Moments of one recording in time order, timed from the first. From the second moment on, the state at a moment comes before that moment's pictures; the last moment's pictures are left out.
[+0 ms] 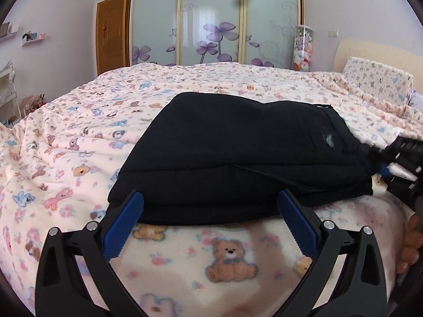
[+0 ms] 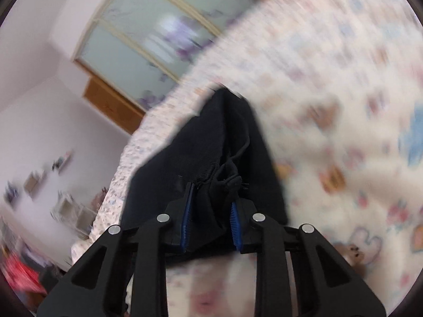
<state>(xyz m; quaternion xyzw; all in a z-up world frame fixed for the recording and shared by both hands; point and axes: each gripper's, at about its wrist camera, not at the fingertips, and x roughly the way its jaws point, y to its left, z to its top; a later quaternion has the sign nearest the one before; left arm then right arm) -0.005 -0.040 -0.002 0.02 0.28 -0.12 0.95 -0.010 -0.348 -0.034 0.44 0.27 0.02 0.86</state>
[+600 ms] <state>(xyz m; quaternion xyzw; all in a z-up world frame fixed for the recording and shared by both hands) 0.006 0.025 0.061 -0.14 0.21 -0.15 0.96 0.040 -0.348 0.049 0.40 0.25 0.15 0.87</state>
